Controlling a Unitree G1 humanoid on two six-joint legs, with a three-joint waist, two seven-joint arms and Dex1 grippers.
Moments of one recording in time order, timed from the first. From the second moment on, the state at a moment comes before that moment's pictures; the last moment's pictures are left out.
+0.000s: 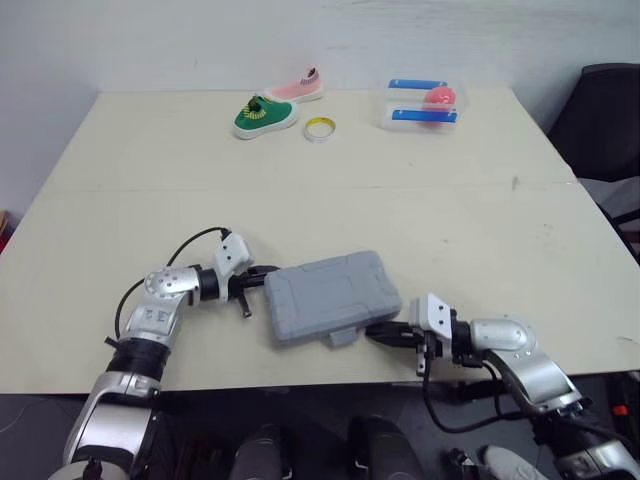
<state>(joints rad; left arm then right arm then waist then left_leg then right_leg) -0.51 0.52 -0.08 0.45 -0.19 0.01 -0.97 -0.25 -0.62 0.23 0.07 0.26 -0.02 1.10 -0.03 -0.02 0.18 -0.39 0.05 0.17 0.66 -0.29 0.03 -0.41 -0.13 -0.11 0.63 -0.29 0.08</state>
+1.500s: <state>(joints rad) -0.75 0.37 -0.37 0.16 -0.05 0.38 -0.93 -0.33 -0.53 0.16 0.07 0.15 0.04 0.94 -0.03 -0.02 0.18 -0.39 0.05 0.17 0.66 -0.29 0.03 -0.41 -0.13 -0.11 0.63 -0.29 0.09</state>
